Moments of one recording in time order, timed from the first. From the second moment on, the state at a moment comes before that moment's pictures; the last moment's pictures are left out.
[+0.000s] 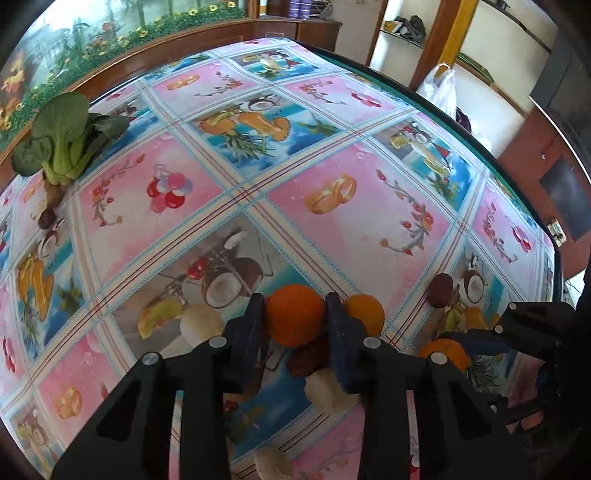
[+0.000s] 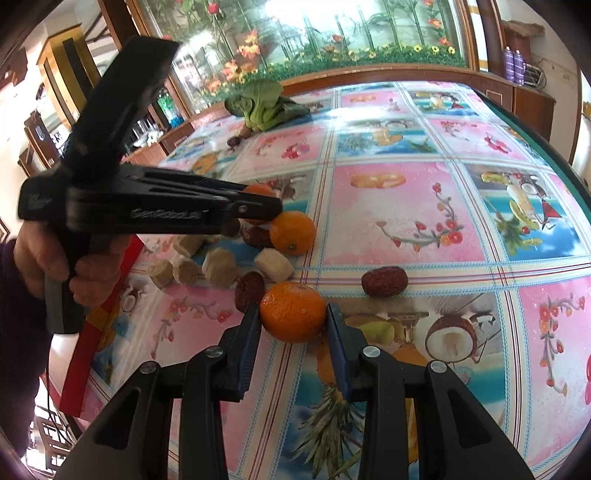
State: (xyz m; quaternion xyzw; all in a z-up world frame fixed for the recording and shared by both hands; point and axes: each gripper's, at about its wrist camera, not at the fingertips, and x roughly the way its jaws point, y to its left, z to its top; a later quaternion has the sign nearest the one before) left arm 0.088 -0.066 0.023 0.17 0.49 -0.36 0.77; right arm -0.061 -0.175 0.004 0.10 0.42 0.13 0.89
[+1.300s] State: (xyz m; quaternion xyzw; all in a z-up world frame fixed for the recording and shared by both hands) left arm -0.153 0.245 0.029 0.04 0.43 0.15 0.89; right arm -0.120 0.094 0.013 -0.06 0.43 0.32 0.84
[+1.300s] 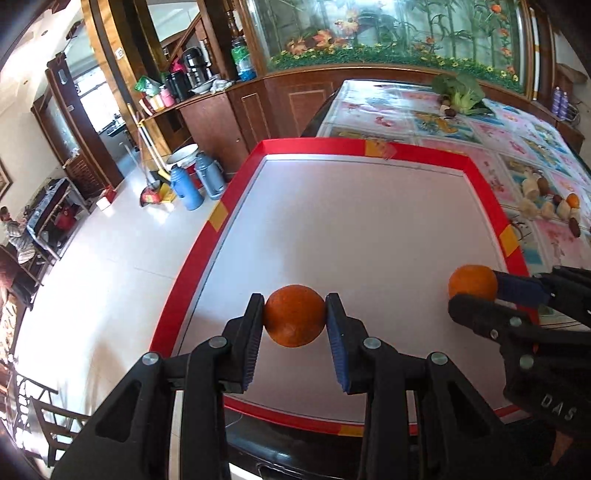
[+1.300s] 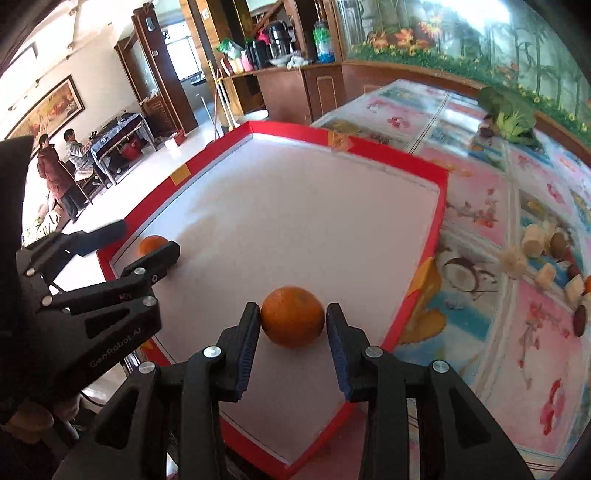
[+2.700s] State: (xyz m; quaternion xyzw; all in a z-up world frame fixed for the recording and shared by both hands) left arm -0.147 0.075 0.094 0.17 0.34 0.08 0.92; right arm -0.126 -0.161 0.067 0.10 0.34 0.15 0.92
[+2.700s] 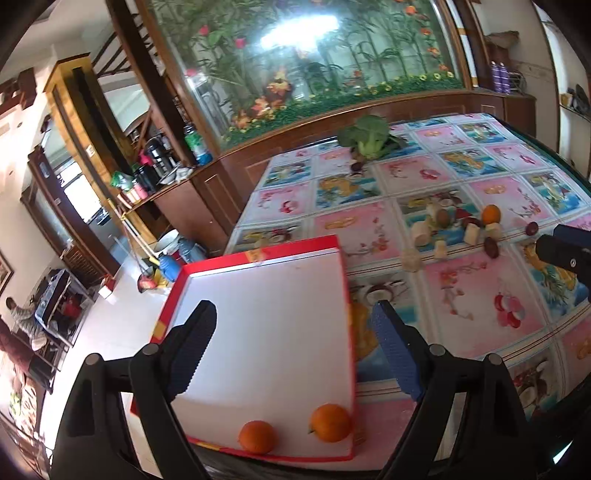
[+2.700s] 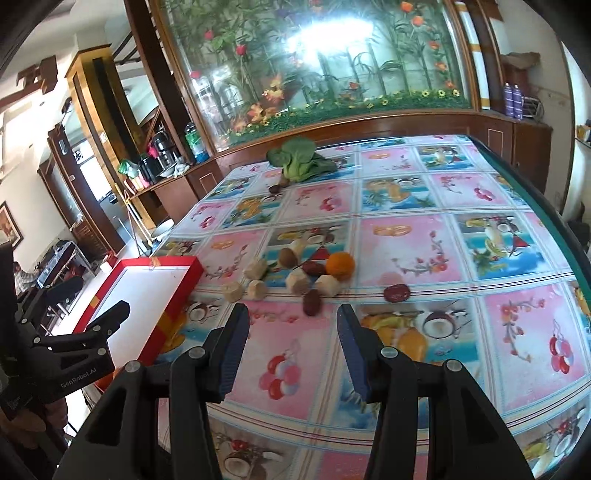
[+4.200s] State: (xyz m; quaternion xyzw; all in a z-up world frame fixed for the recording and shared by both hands) left arm -0.049 0.006 0.037 0.12 0.46 -0.05 0.88; right arm -0.054 -0.193 0.012 0.03 0.42 0.09 0.90
